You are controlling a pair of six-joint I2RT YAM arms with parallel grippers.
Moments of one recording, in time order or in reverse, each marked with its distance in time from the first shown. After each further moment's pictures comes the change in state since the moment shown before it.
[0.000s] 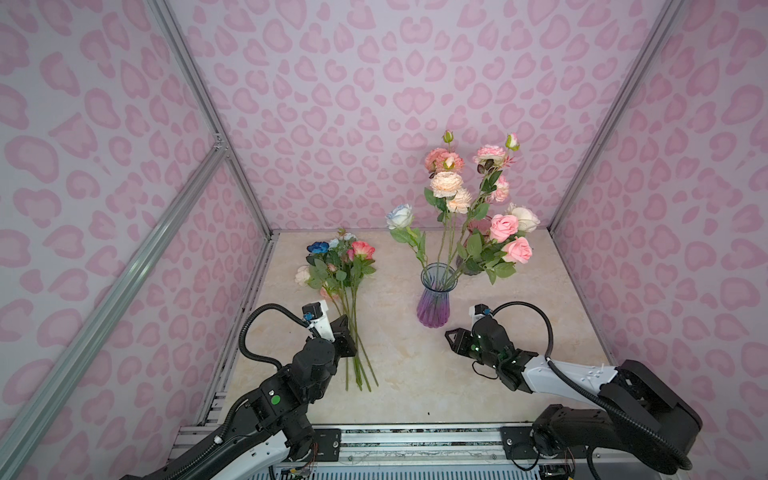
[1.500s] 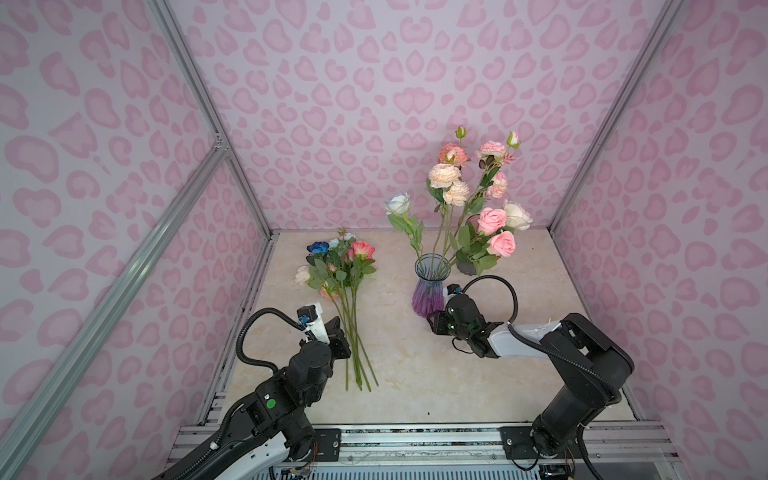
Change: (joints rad) left arm 0.016 -0.036 -0.013 -0.043 -0.044 0.044; right arm -0.017 0.380 0.338 -0.007 -0.011 -0.229
